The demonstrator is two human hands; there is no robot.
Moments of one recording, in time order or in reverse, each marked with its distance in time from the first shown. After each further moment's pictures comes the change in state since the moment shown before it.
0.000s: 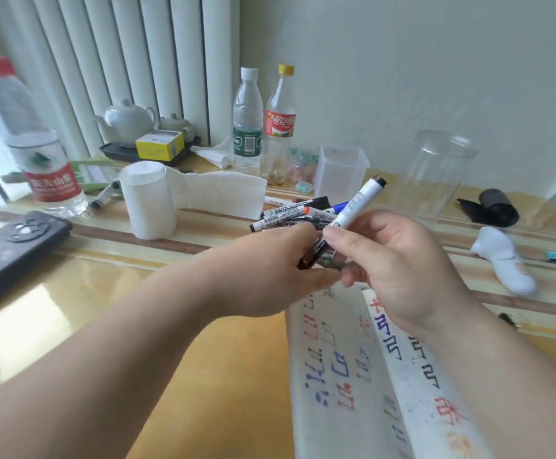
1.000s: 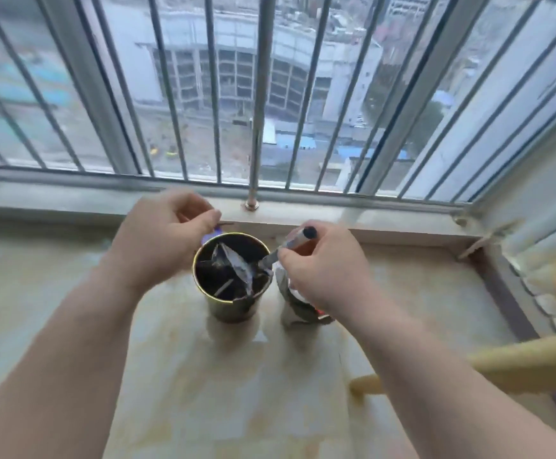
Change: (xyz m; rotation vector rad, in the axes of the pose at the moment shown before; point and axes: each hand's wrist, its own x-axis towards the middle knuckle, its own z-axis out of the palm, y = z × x) left_hand -0.696 -0.230 -0.035 -0.148 1.389 -1.283; right_hand -0.223 0.025 0.657 -0.436 -1.105 -0.273
